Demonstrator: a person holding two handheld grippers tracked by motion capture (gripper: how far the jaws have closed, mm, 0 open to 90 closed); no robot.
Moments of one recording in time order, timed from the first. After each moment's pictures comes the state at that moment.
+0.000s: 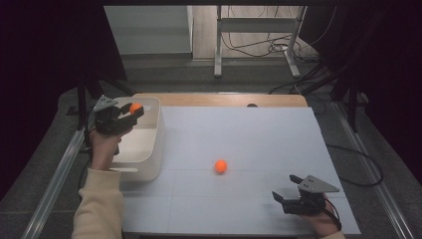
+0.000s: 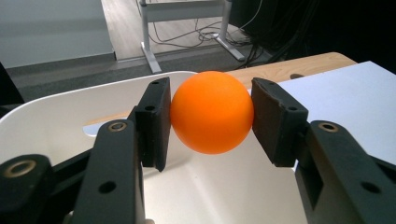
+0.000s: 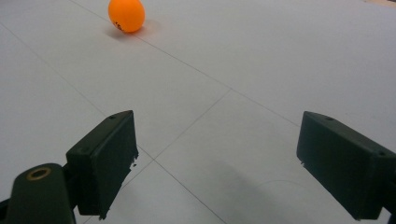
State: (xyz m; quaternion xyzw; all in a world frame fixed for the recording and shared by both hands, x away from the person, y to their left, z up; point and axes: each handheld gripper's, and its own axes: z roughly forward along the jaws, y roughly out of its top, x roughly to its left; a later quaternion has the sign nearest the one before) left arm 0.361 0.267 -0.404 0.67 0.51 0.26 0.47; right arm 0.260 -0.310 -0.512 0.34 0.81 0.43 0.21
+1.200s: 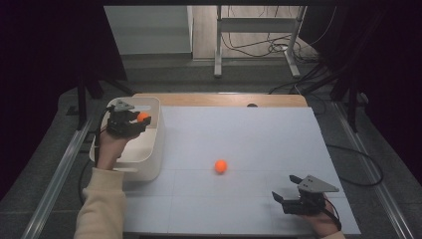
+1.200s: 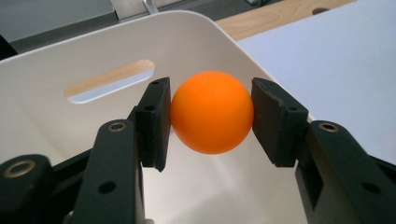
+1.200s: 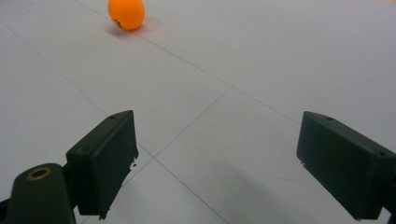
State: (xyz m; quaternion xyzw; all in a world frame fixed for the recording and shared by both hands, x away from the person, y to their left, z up) left arm 0.374 0.247 -0.419 0.74 0.51 0.25 0.36; right arm 0.261 -0.310 -0.513 0.34 0.81 0.43 0.21
